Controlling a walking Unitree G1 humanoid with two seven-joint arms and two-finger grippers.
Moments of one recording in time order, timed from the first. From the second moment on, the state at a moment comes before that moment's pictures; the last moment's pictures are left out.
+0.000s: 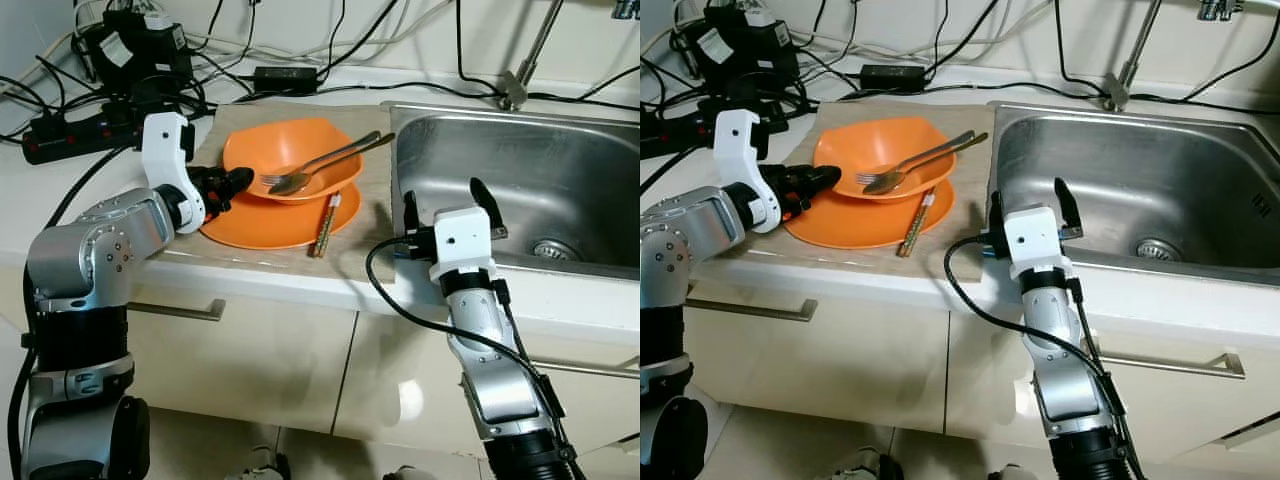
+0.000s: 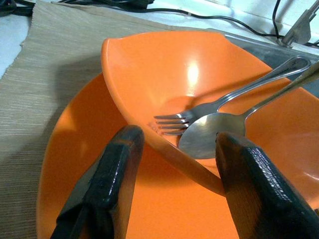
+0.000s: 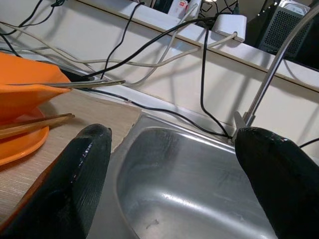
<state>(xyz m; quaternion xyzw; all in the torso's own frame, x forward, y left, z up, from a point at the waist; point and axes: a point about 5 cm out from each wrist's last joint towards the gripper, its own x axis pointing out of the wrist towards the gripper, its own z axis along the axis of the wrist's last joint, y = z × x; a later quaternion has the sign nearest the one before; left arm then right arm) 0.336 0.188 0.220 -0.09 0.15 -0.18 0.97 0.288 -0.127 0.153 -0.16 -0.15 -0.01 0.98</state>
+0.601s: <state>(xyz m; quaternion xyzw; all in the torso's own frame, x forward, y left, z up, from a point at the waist) 0.341 0.200 0.220 -0.06 0.13 -0.15 0.98 0.288 -0.127 0.153 -0.17 -0.15 -0.01 0.98</state>
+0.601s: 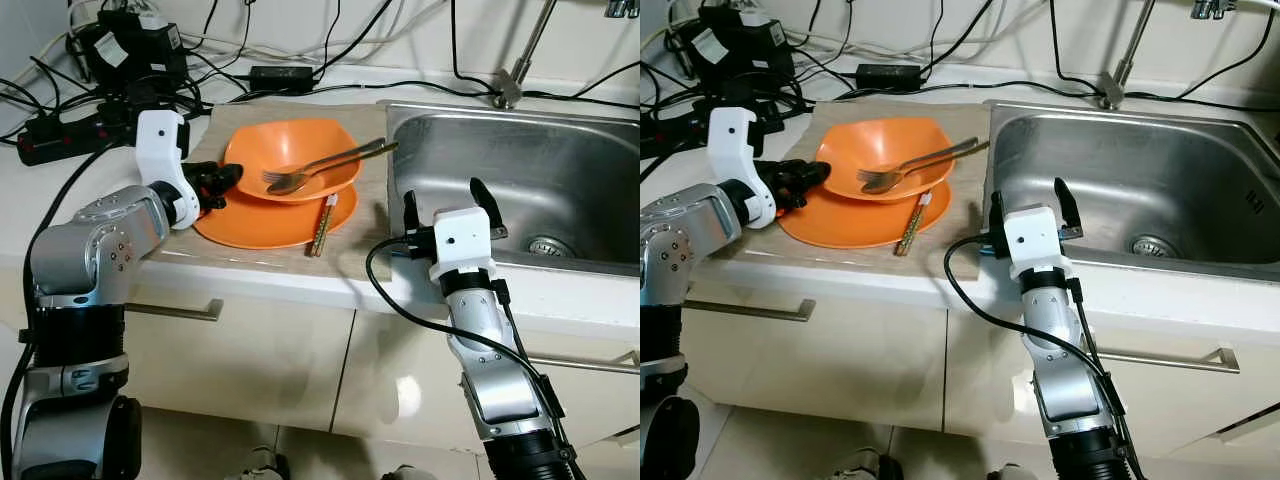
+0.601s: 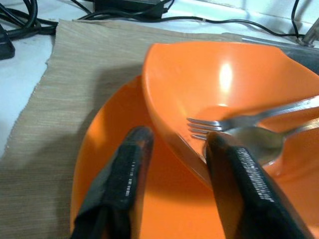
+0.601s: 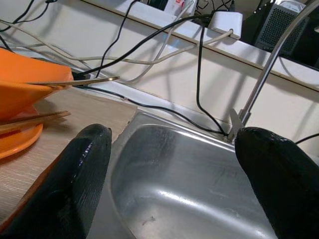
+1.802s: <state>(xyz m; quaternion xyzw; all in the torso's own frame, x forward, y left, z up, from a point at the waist) 0.340 0.207 0.266 -0.01 0.06 -0.15 0.99 0.288 -0.130 0.152 -0.17 -0.14 -0.01 0.97</state>
